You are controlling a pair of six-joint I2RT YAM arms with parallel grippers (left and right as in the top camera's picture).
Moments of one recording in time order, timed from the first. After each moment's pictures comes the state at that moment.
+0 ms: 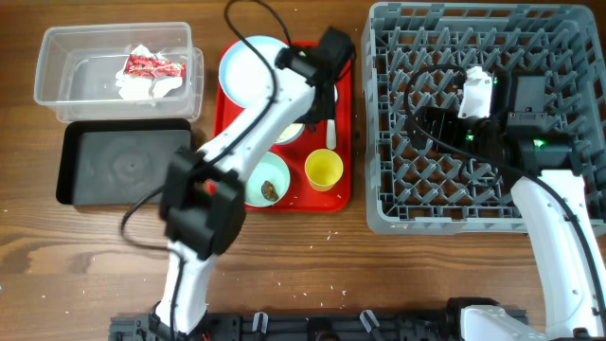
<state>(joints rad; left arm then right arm) -0.58 2.17 1.97 -1.16 -0.16 -0.57 -0.01 1.32 1.13 -0.79 -0.33 0.13</state>
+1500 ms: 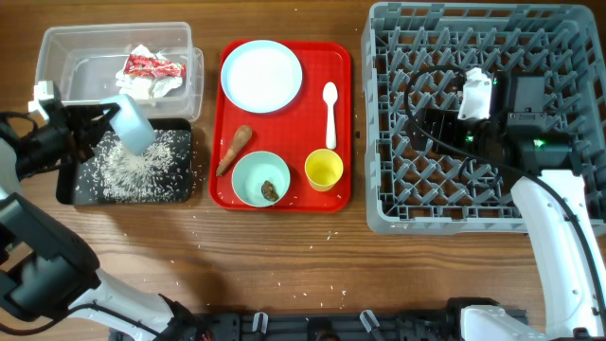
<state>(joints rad) 0.70 1.89 1.46 -1.22 1.35 0.08 -0.01 1.32 1.13 -0.81 -0.33 0.13</state>
